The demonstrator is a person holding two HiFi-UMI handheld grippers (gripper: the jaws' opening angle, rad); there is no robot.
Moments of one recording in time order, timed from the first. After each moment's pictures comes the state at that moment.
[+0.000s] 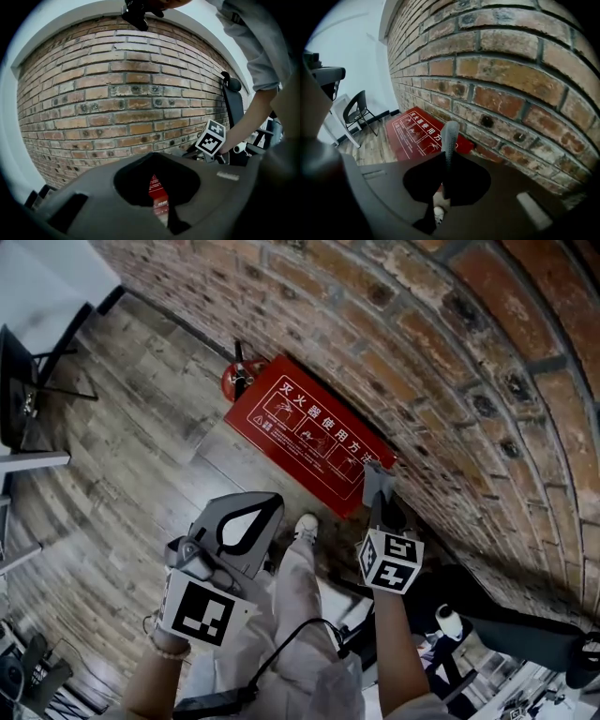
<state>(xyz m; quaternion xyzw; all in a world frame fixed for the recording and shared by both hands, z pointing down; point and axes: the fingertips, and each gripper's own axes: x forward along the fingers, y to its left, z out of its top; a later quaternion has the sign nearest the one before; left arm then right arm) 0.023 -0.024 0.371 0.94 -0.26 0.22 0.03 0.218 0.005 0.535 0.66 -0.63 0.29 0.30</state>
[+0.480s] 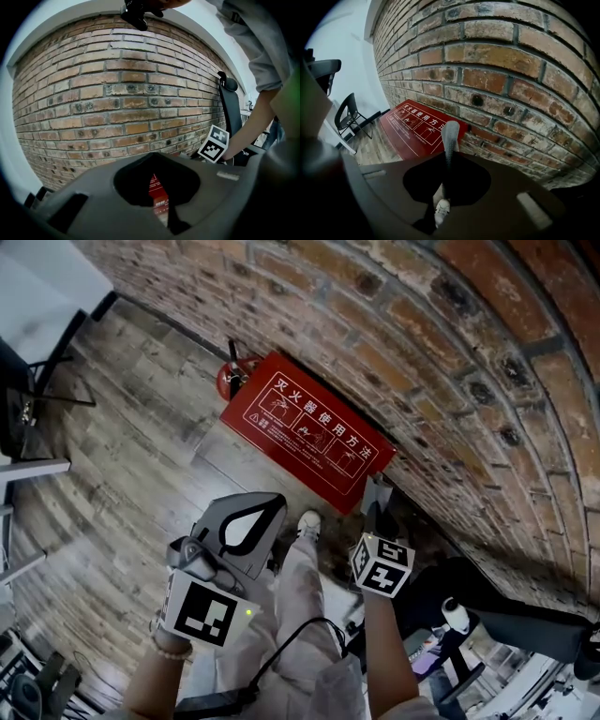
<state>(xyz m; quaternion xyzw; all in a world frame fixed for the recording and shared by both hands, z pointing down) 0.032 -0.017 0.374 0.95 -0.24 0.22 0.03 0.221 0.045 0.563 0.69 -0.57 0.34 0.29</state>
